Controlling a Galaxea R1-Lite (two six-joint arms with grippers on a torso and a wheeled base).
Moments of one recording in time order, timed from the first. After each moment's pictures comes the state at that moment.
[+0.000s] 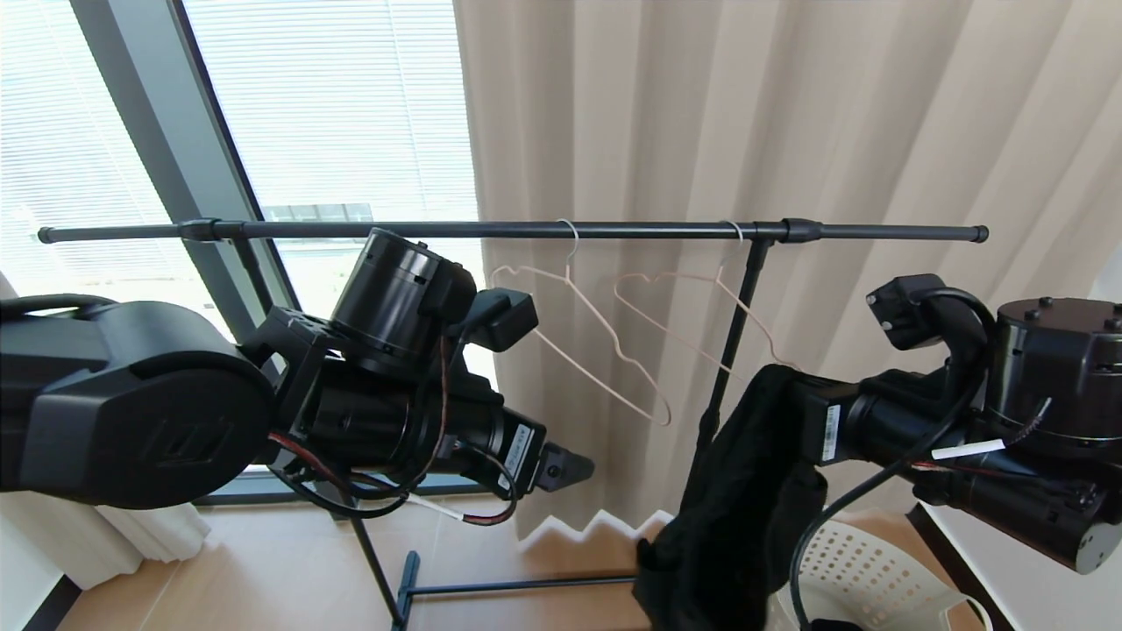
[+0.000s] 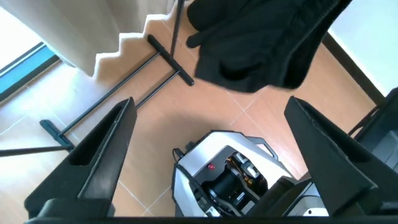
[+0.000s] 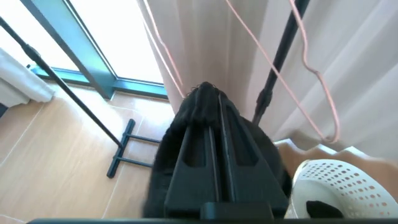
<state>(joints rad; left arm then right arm) -0.68 1.73 -1.14 0.13 -0.13 -0.07 0.54 1.51 -0.59 -0.60 -0.24 0.18</state>
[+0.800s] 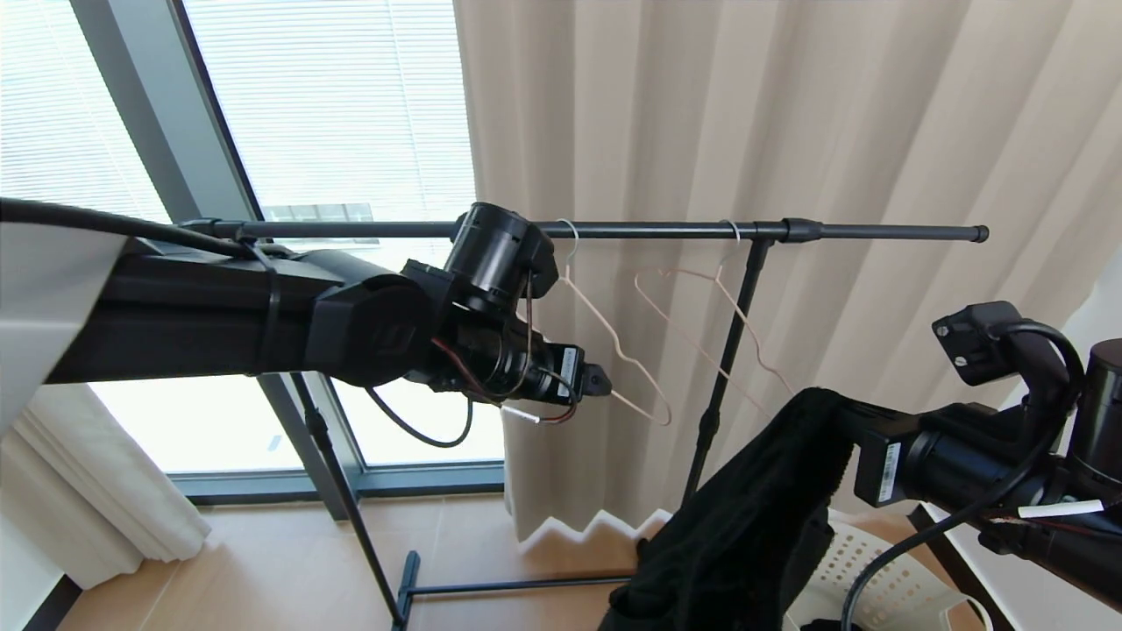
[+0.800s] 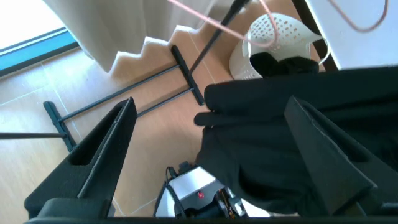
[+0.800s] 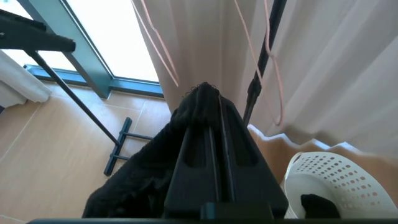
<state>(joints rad) -0.64 2.02 -1.55 0.24 0.01 -0.24 0.54 1.39 -0.47 -0.61 -0.26 0.18</state>
